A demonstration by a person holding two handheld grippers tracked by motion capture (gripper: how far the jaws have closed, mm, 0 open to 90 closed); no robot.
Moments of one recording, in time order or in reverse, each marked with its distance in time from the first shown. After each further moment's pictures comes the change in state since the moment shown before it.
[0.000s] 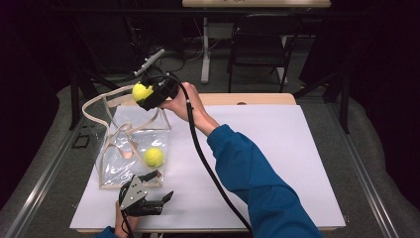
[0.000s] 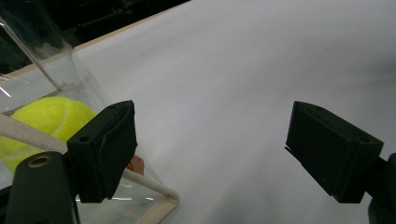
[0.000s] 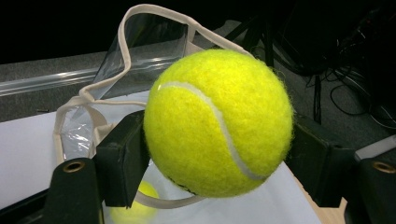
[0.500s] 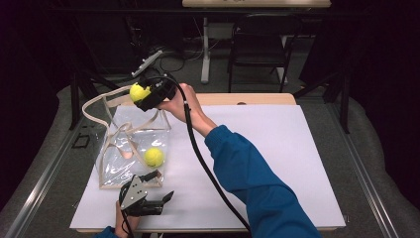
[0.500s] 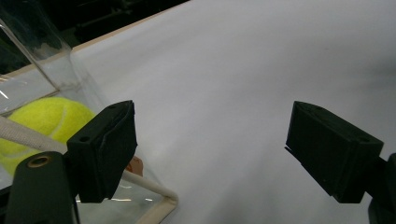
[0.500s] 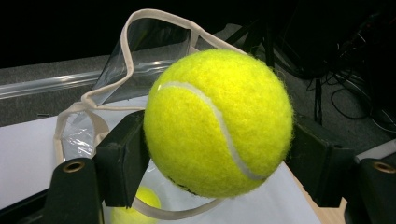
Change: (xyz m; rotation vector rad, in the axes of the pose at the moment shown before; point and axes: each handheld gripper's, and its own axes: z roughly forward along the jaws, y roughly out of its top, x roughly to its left) left arm 0.000 0.000 0.001 0.001 -0.004 0.004; right arm 0.004 0.002 0.005 -0.015 0.001 -0.001
